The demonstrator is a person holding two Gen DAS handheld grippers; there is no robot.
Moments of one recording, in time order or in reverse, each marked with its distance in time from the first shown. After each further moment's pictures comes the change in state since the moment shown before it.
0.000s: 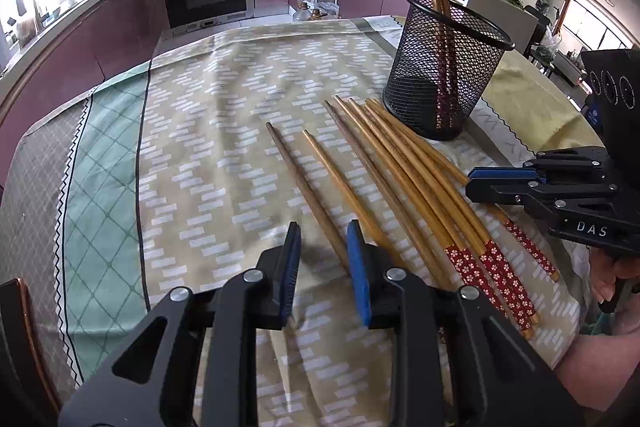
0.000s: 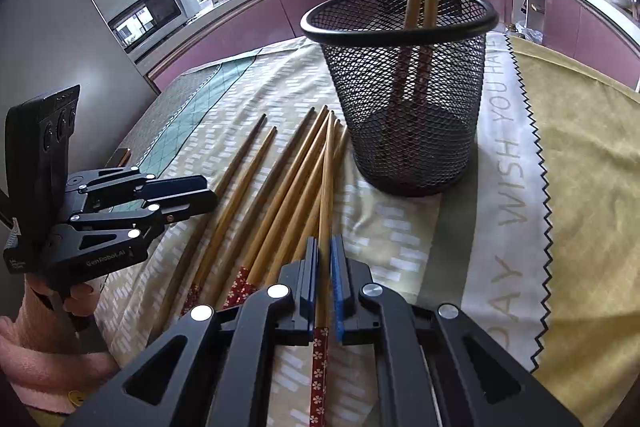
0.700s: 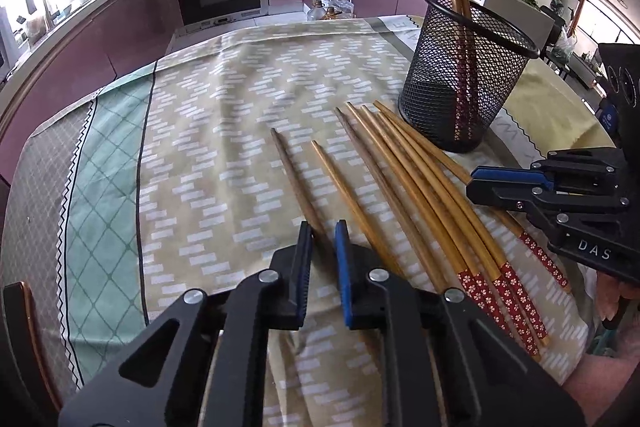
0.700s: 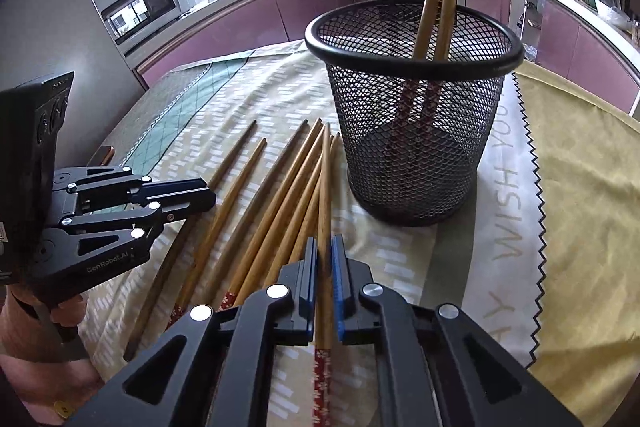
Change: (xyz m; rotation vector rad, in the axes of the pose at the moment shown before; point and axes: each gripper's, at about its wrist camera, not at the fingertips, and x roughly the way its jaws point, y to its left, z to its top) left arm 0.012 -0.005 0.011 -0.029 0.007 0.045; right arm 0.008 0.007 0.014 -0.046 -0.013 -0.056
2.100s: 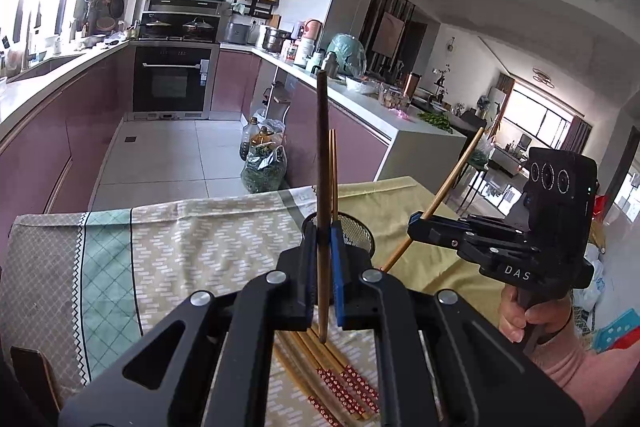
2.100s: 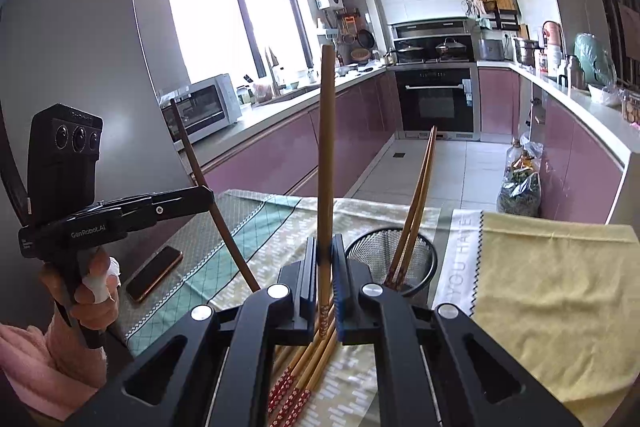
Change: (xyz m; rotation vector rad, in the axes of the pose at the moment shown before) left arm -0.169 -0.010 0.062 -0.035 -0.437 -0.296; right arm -0.140 -0.007 0.049 -0.062 -0.405 0.097
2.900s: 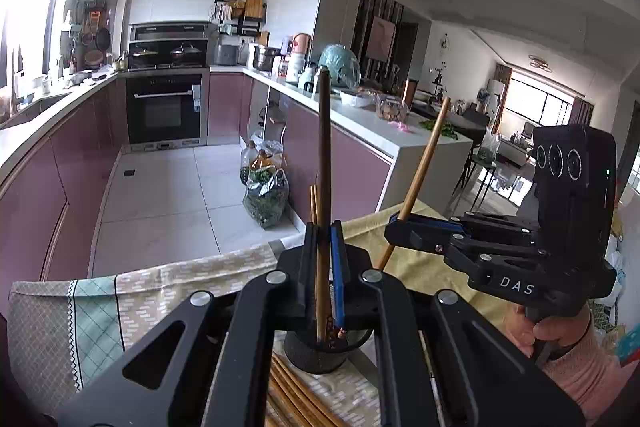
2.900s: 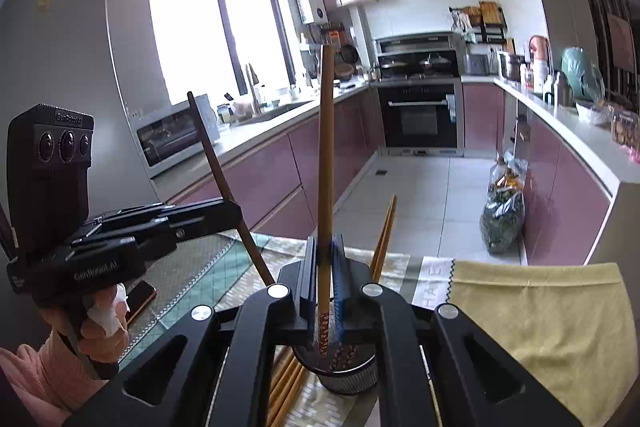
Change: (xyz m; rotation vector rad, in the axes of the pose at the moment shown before) left arm 0.061 -0.041 0.050 0.099 -0.011 0.027; right arm 0.019 -0.035 0.046 0.010 -0.026 -0.059
